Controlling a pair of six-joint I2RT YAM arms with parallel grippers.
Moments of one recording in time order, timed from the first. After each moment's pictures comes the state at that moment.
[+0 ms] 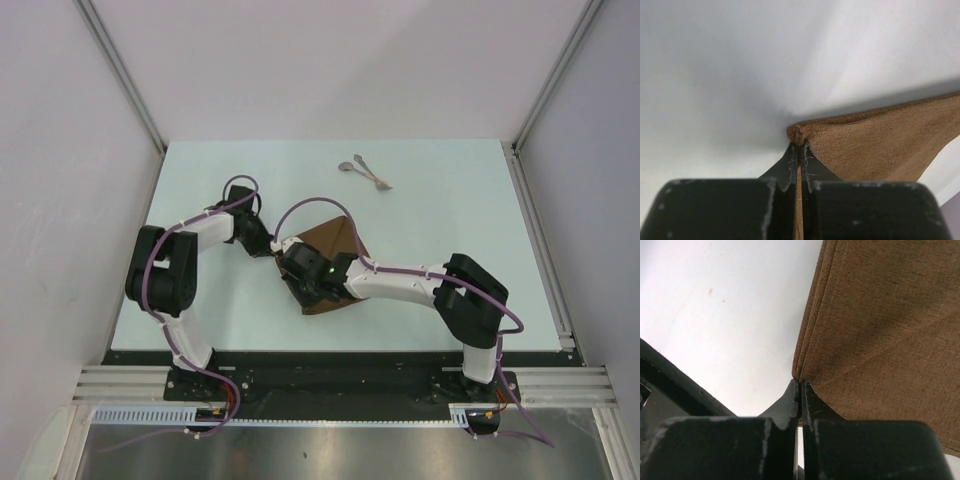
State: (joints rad) left arm -0.20 1.82 1.08 -0.42 0.18 -0.79; right arm 1.12 1.86 1.33 -0.43 0.10 0.41
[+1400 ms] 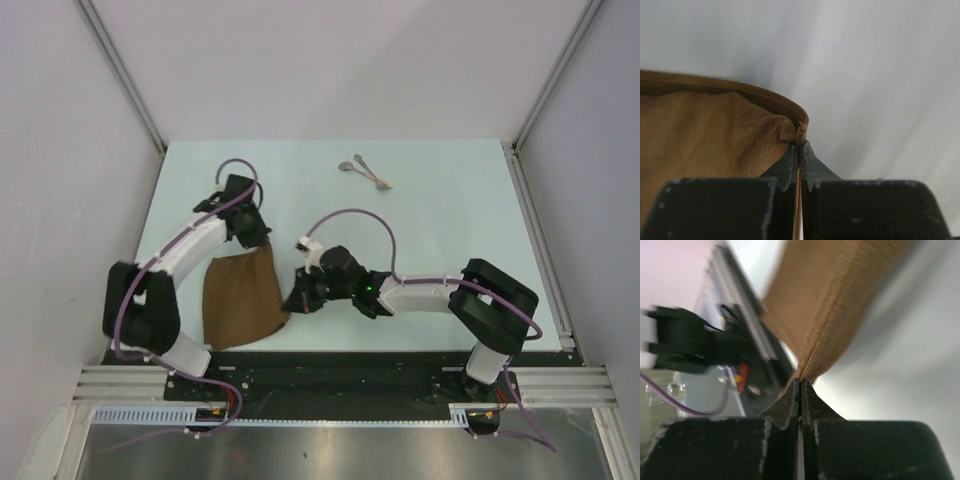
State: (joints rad) left arm -0.26 1.51 1.12 -0.61 -0.05 -0.74; right arm 1.06 1.72 0.94 0.36 -0.34 0.71
